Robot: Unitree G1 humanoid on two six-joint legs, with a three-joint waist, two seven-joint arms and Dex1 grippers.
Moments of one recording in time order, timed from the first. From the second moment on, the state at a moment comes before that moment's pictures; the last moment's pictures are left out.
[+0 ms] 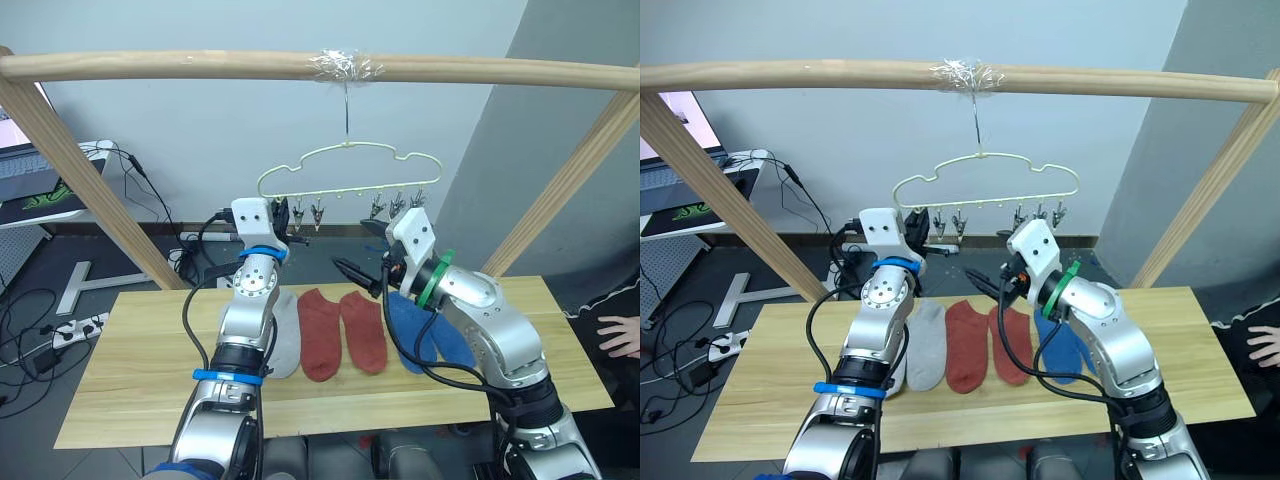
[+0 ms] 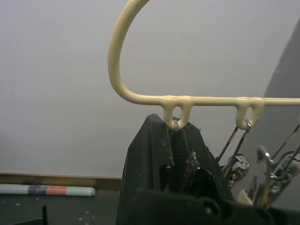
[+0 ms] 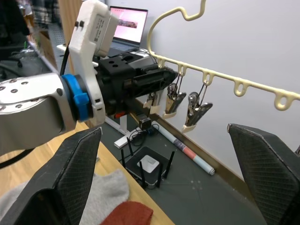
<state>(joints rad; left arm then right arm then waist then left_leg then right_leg) -0.55 0.10 0.05 0.31 -0.01 0.02 -0.04 -0.38 -0.25 0.20 -0.35 0.22 0.57 0.50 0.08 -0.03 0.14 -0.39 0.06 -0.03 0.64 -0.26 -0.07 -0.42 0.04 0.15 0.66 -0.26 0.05</state>
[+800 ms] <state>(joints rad) -0.50 0.20 0.06 0.15 -0.11 0.19 -0.19 -0.20 -0.17 -0.17 0.19 0.17 0.57 0.12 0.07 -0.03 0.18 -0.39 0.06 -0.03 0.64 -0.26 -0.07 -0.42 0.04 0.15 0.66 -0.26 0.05</state>
